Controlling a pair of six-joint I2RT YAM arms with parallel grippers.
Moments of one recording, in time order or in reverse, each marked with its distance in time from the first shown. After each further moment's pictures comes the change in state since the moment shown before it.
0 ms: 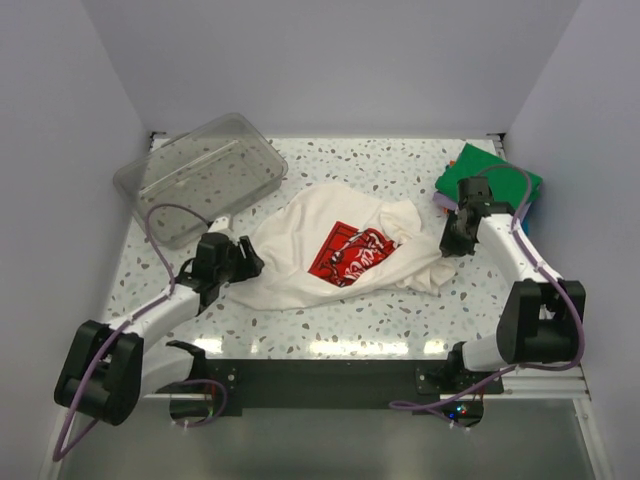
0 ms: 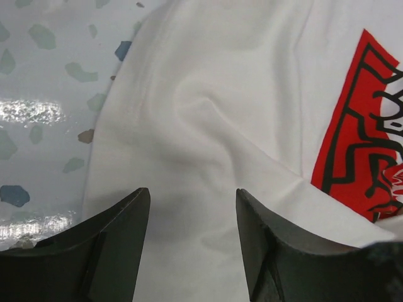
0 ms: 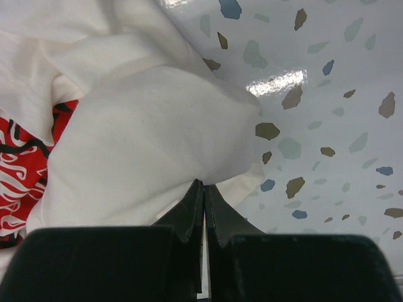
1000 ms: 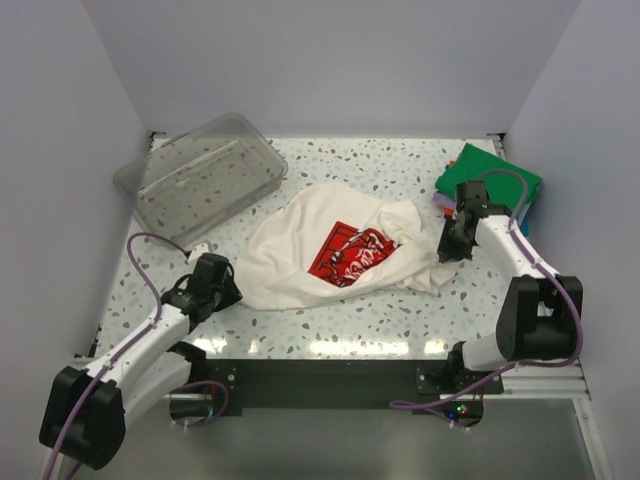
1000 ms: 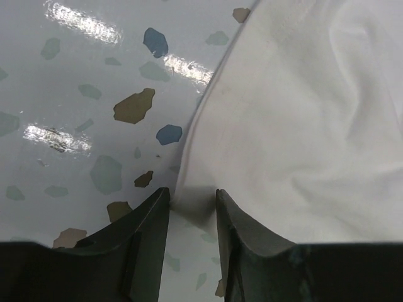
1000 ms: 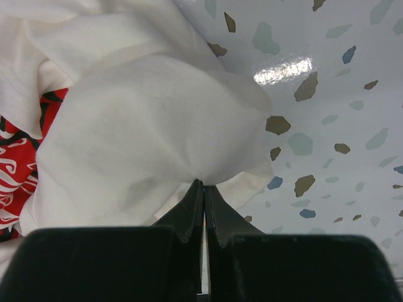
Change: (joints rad) left arm -0.061 -0.267 -0.044 -0.489 -0.246 -0.256; right arm 0.000 0.018 -0.036 0.007 -0.036 0.000
